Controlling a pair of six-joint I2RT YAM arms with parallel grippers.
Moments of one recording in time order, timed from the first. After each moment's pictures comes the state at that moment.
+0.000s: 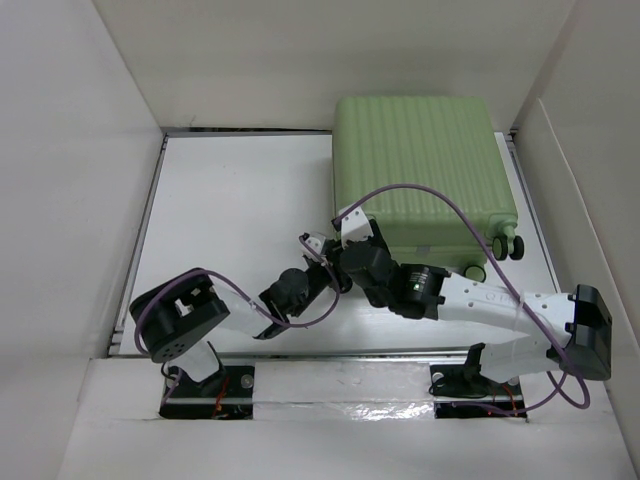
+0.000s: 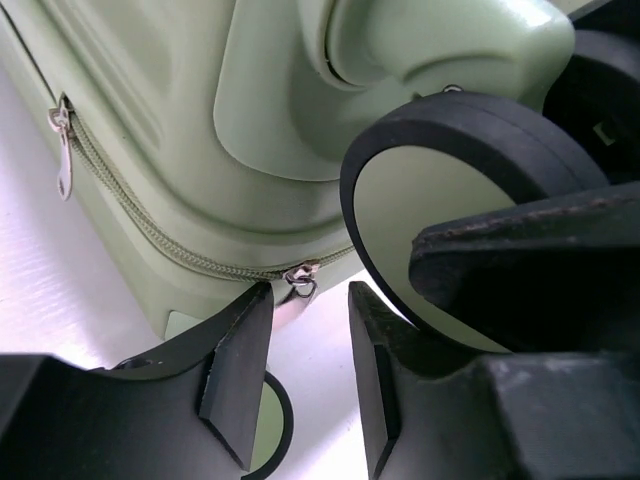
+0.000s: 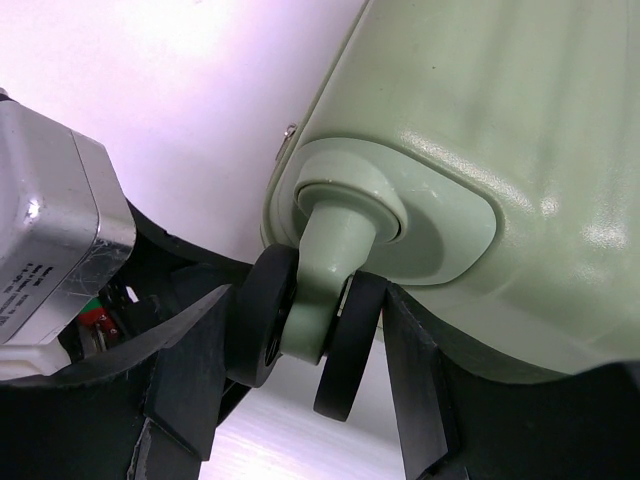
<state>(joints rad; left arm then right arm) -1.00 1.56 0.39 1.15 -0.29 -0.39 1.19 1.30 1.04 -0.25 0.80 0.15</state>
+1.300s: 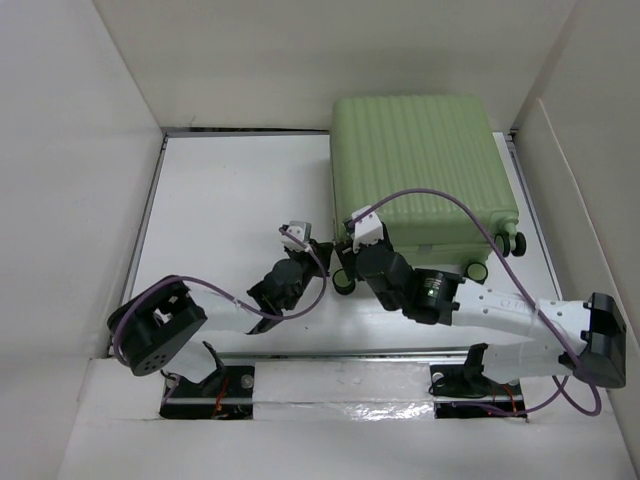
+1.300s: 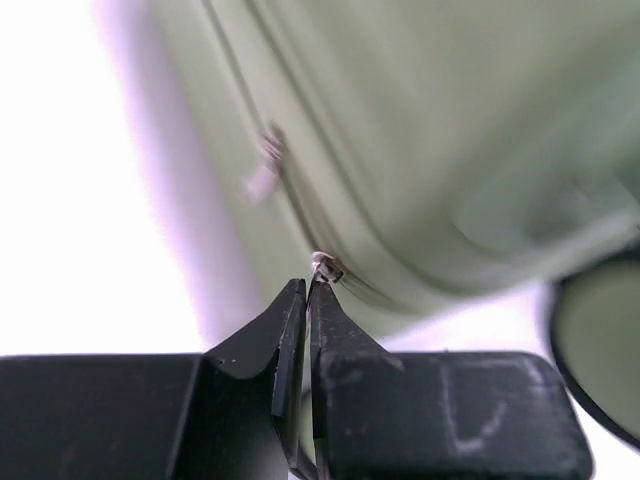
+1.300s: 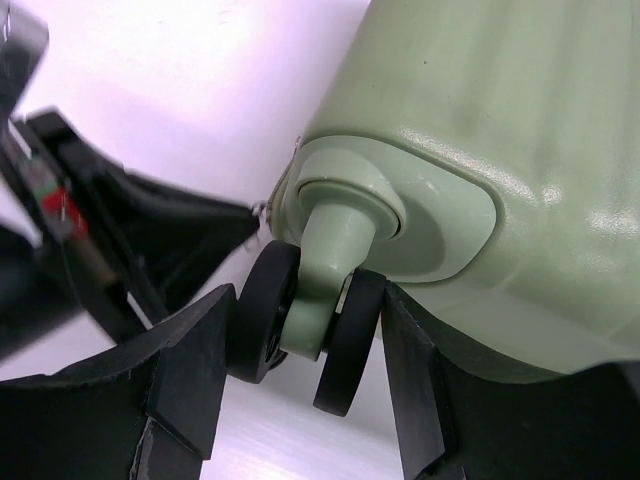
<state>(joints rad) -0.94 1.45 0.39 0.95 -0.46 -0.46 1.18 1.22 0.96 -0.19 0.75 0.15</state>
